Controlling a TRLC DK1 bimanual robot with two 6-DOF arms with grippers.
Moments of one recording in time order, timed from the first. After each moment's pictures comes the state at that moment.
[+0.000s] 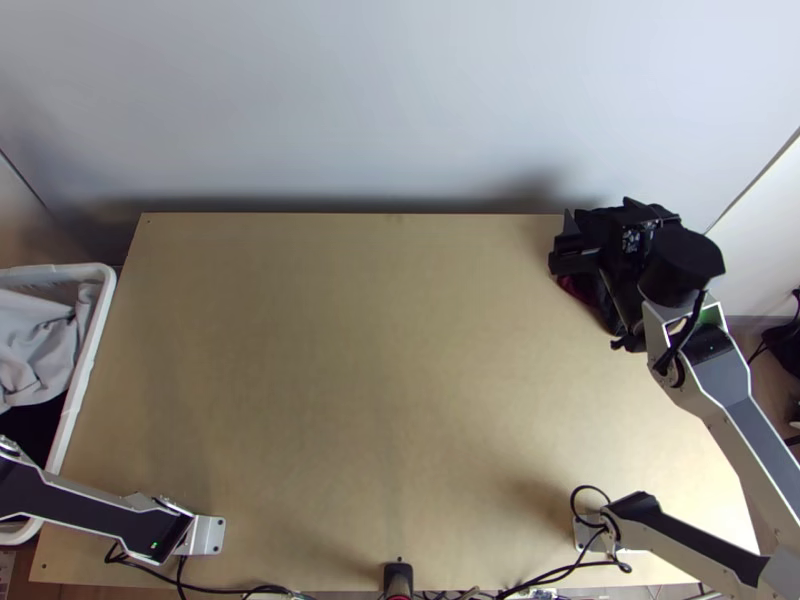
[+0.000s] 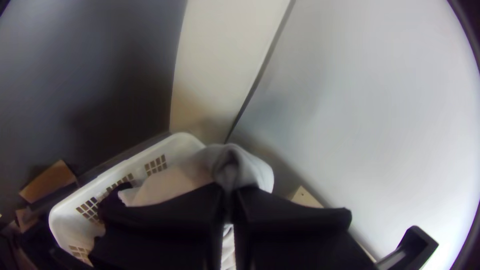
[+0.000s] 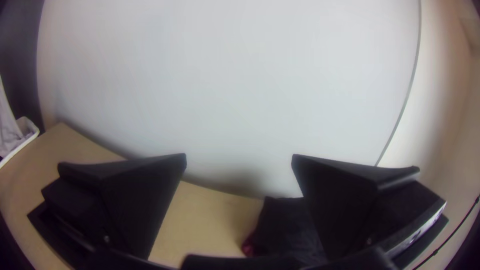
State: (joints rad) left arm 1.11 1.78 2.12 -0.94 0.42 -0.02; right arm 0.36 1.13 1.17 -0.17 0.31 -0.16
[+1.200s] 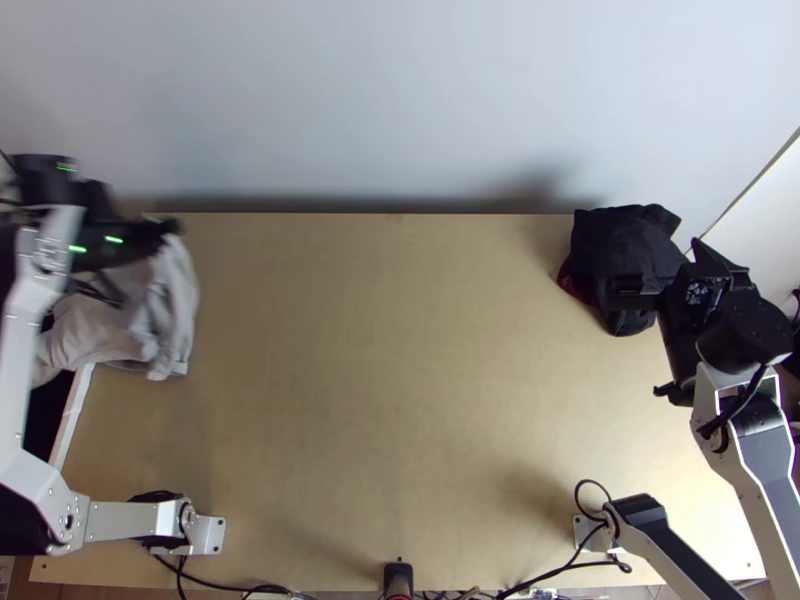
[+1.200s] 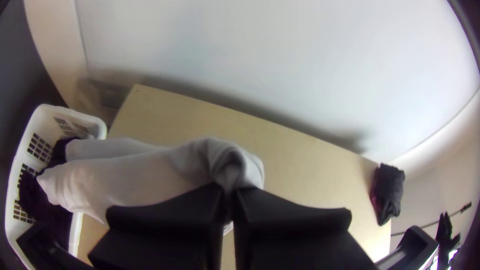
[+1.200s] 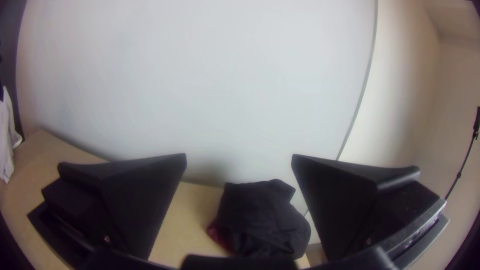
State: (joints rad) left arm 0.11 1.45 1.73 -1.05 0.14 -0.24; right arm 0.21 0.85 0.98 -0.20 0.32 -0.16
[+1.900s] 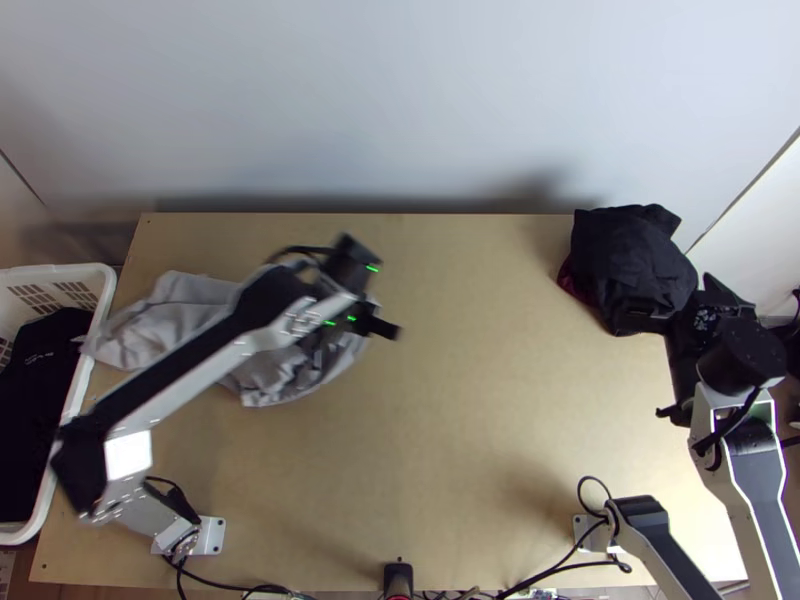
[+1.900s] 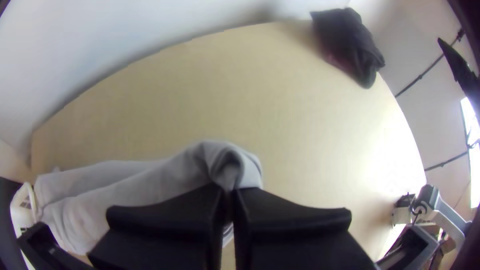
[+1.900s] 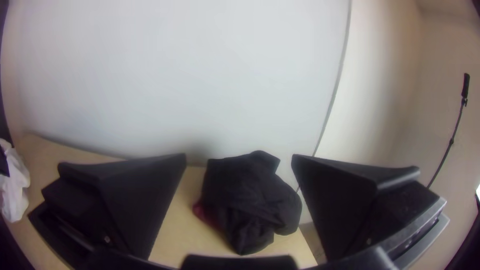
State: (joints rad) left arm -0.75 1.70 1.69 -0.97 -0.14 -0.32; right arm 0.11 0.74 0.83 -0.20 0.31 -0.10
